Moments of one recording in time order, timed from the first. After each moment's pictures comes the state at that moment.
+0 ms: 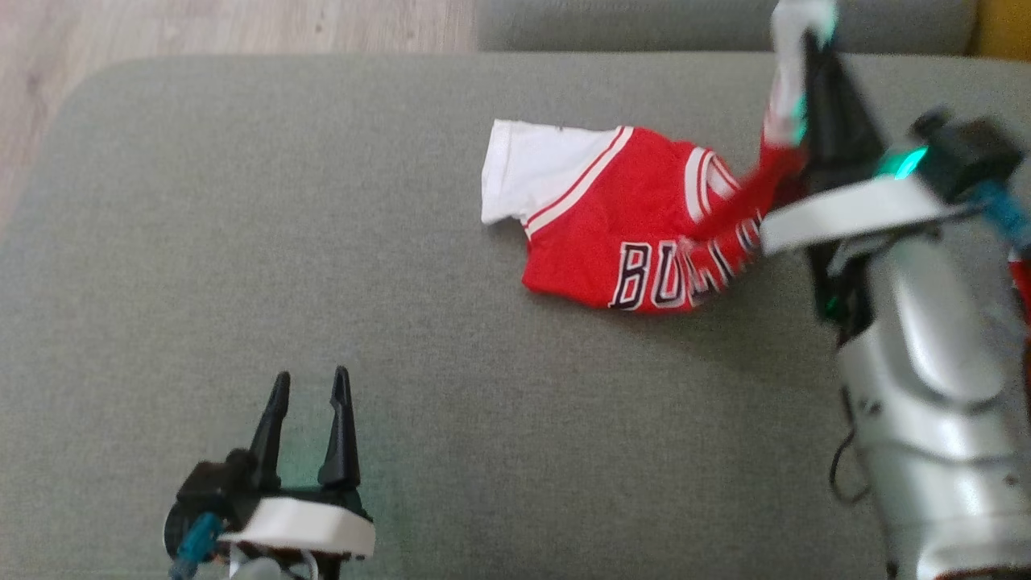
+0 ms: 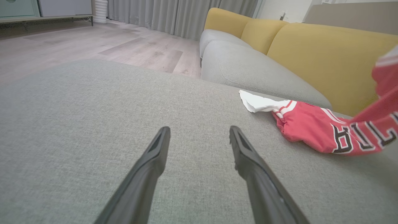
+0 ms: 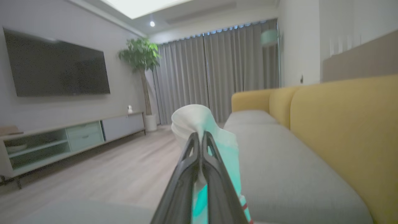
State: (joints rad) left arm -0.07 0.05 -0.16 0.35 -0.33 -0.07 -0.25; right arm -0.59 -0.06 0.11 0.50 0.18 0.13 -0.26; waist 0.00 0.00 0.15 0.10
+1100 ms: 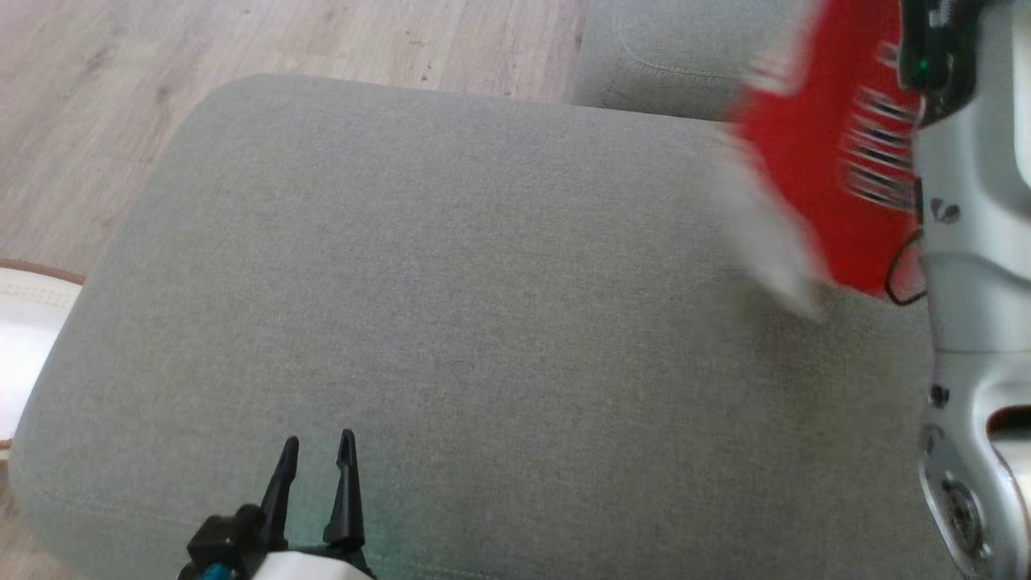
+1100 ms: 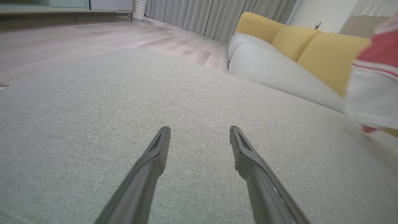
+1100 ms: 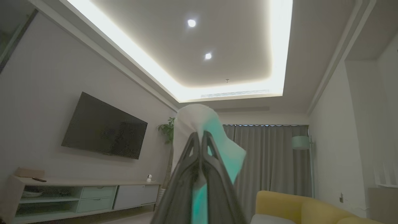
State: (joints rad) left arm 0.03 0.05 -0.18 0.38 -0.36 -0.07 -0.25; right arm -1.04 -0.10 0.08 0.47 0.07 0.13 -0.26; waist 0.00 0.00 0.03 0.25
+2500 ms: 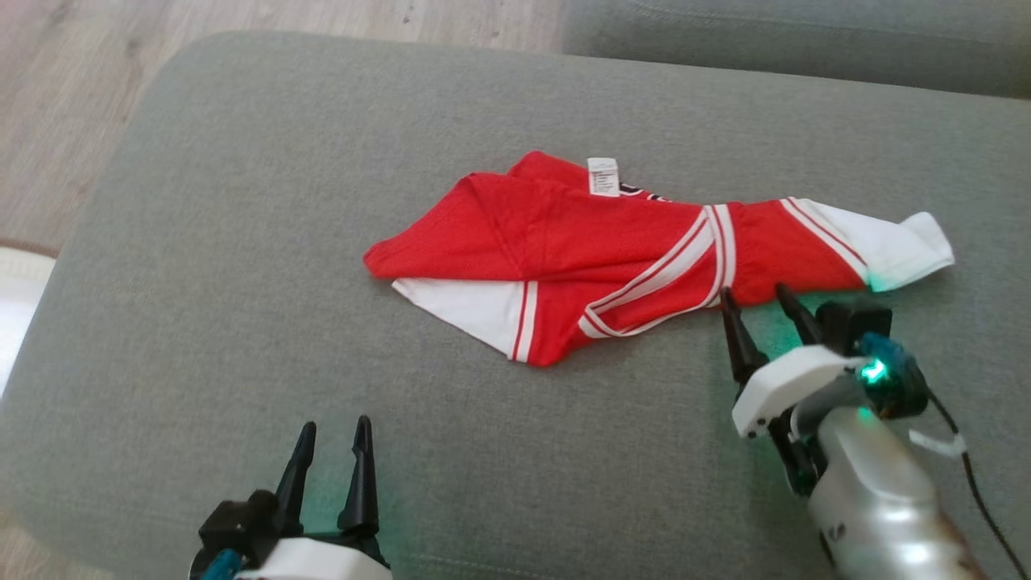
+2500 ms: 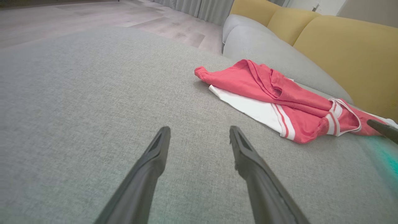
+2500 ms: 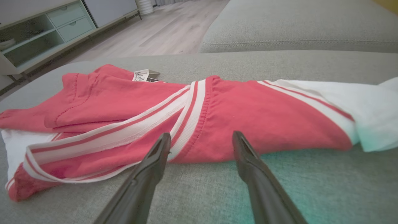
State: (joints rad) left arm 0.00 0.05 -0.22 0.39 -0.39 -0.08 -0.25; right arm -0.48 -0.06 0.16 0.95 0.20 0.13 -0.26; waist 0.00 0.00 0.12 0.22
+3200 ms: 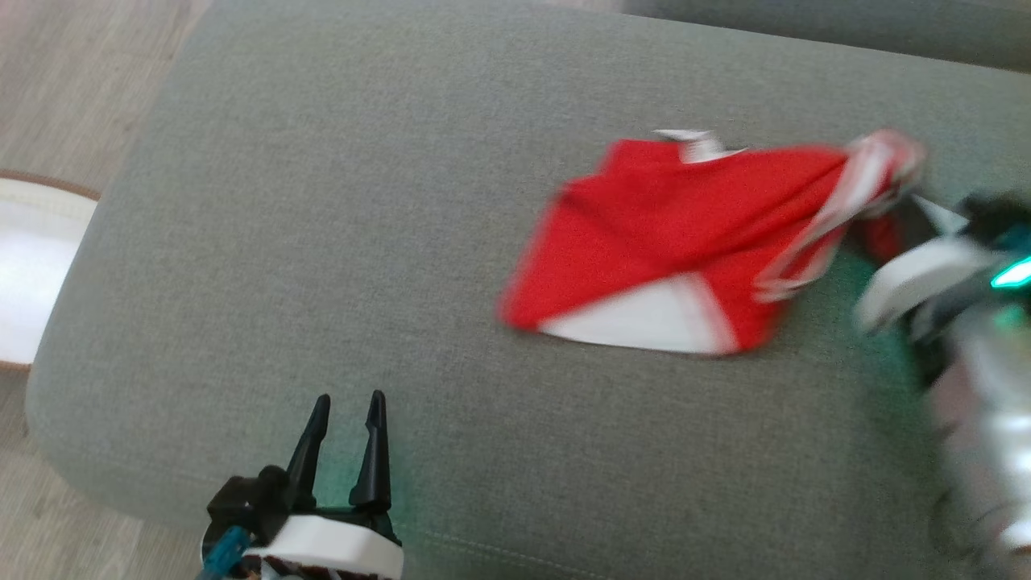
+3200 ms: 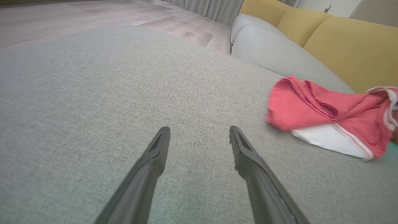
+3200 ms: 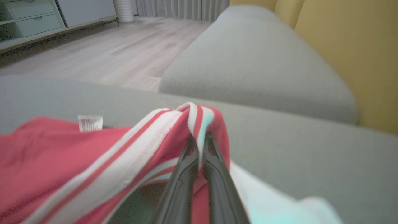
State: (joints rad) left arm -0.04 0.05 -0.26 0.37 -0.41 -0.09 -0.25; right arm -0.68 -0.19 -0.09 1.02 -0.04 0.13 -0.26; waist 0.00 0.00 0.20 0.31
